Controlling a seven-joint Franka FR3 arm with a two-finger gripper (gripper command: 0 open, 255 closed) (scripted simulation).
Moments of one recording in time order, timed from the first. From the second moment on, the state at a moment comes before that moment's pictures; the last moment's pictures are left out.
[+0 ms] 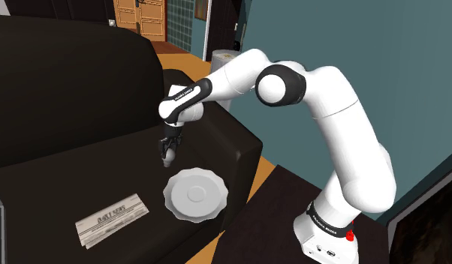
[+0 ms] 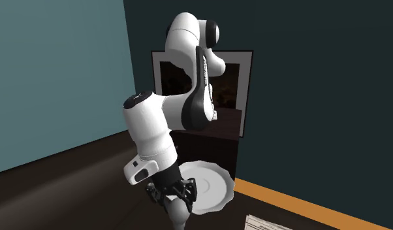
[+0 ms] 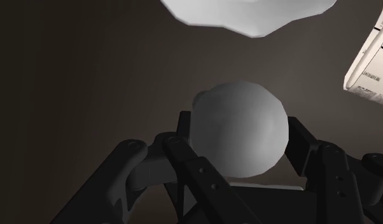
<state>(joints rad) 0.06 0.84 0.03 -1.55 0.30 2.34 -0.26</state>
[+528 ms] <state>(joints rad) 0.06 0.76 0.02 -1.58 0.29 2.29 -0.24</state>
